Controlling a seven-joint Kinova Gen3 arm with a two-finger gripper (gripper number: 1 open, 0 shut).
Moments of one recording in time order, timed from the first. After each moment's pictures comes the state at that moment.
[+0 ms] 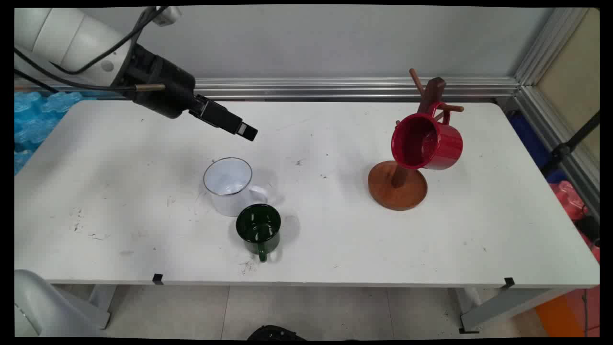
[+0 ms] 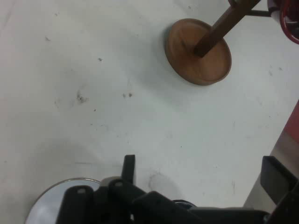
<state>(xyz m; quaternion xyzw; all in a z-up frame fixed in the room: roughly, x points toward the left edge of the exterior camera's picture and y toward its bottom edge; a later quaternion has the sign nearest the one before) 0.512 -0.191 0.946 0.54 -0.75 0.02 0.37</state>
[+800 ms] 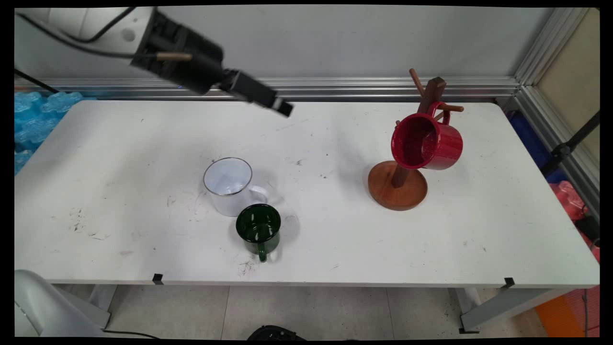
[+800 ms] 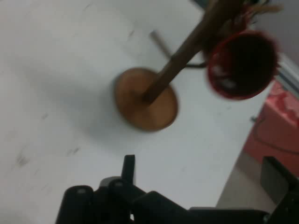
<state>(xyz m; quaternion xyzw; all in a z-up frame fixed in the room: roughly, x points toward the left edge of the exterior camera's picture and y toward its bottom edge) 0.460 -0.207 0.988 0.51 -0.75 0.02 0.43</state>
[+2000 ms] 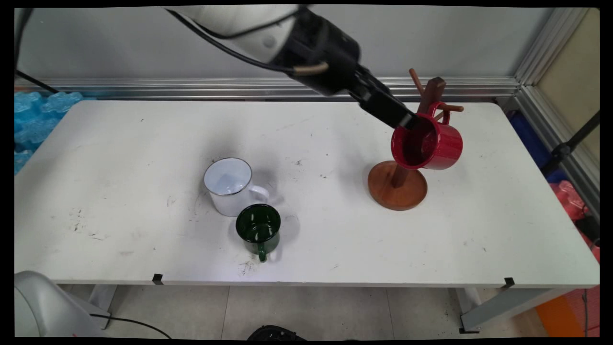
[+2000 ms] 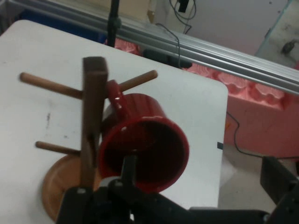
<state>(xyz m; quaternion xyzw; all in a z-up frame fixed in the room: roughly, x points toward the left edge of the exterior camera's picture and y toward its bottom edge) 0.299 -0.252 0.996 0.33 -0.82 0.08 0.45</state>
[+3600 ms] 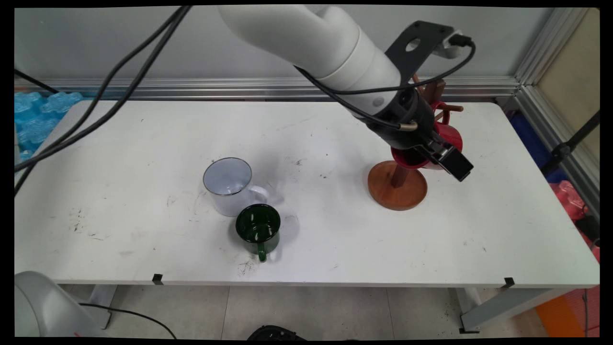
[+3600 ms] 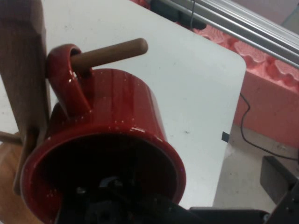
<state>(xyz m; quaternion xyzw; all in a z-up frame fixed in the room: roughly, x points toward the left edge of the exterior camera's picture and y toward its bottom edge) 0.188 -0.289 0.938 0.40 -0.83 0.04 0.38</state>
